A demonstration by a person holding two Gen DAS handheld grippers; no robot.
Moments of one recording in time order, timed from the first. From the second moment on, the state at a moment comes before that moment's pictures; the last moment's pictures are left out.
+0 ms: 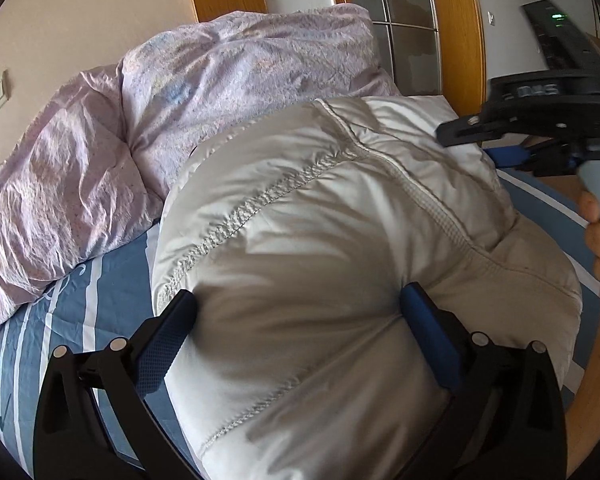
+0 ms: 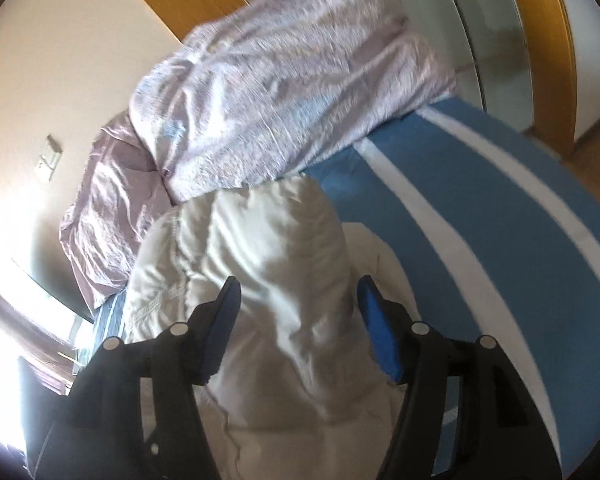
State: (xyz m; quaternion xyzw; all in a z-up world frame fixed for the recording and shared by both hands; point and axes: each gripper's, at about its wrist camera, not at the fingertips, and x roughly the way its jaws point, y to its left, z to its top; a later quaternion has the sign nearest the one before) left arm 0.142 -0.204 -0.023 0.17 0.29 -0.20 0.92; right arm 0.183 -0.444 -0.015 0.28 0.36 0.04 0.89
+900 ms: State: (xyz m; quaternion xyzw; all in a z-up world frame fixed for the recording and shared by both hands) left arm 0.159 -0.116 0.019 0.00 0.33 -0.23 0.91; right arm 0.192 -0.453 -0.049 0.26 0.42 0.04 0.87
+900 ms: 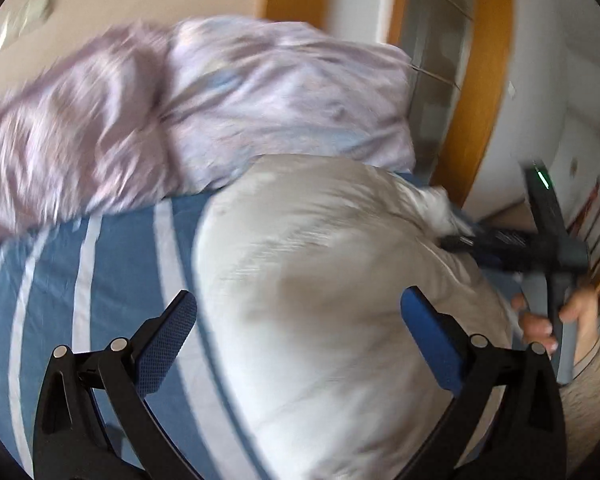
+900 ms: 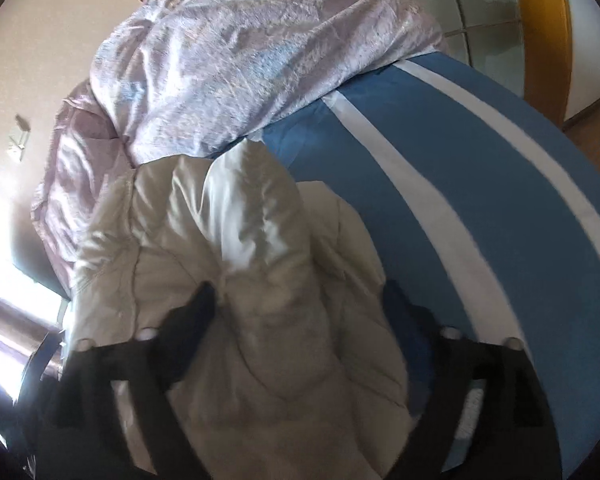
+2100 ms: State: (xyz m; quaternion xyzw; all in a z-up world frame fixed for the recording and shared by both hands) left arm 0.245 -0.081 -0.049 -0.23 0.52 -0.35 0.74; right arm 0.224 -0.457 -0.113 0.36 0.57 0.23 0.70
